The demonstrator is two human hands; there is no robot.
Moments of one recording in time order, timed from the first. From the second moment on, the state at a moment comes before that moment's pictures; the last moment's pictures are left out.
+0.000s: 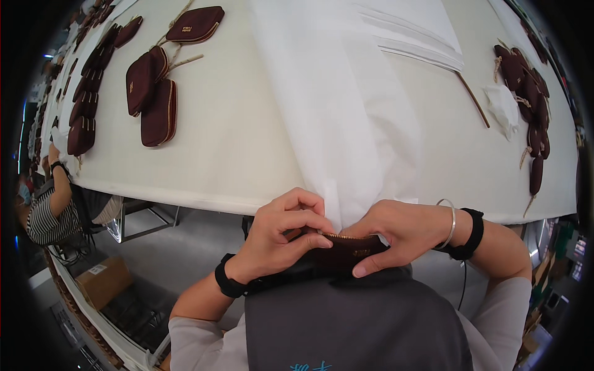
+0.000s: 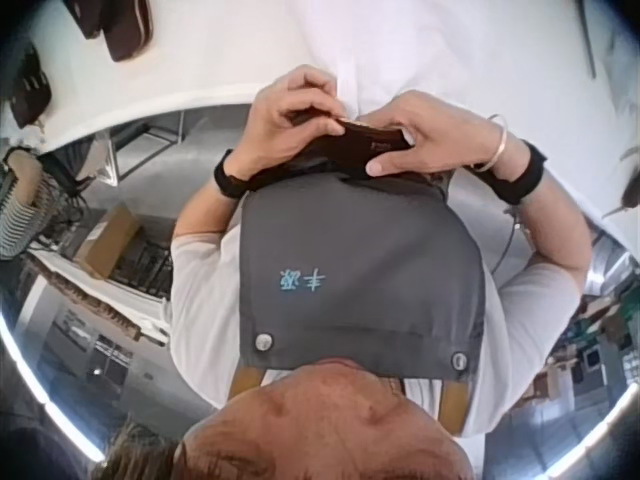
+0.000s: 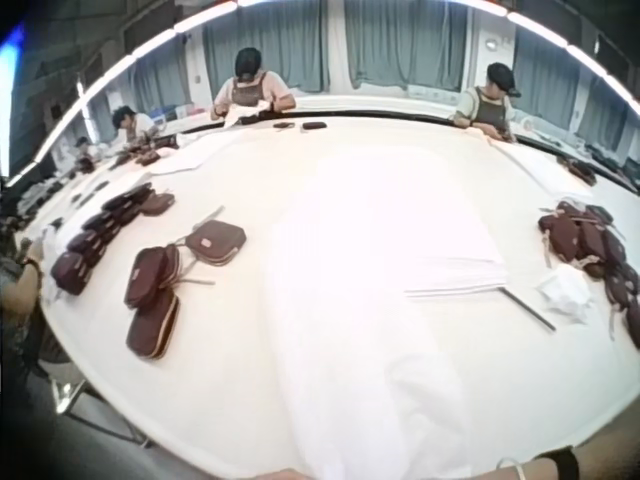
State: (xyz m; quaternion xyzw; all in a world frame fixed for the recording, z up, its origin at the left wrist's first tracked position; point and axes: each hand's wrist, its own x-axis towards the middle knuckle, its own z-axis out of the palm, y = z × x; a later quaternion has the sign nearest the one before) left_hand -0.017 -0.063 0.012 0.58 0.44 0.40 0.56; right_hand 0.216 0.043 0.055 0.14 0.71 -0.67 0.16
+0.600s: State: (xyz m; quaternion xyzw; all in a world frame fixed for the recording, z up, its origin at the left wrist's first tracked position) left_hand -0.005 -0.057 0.028 0.74 0.46 0.28 0.41; right_hand 0.244 0.035 0.054 0.14 0.76 -0.63 0.10
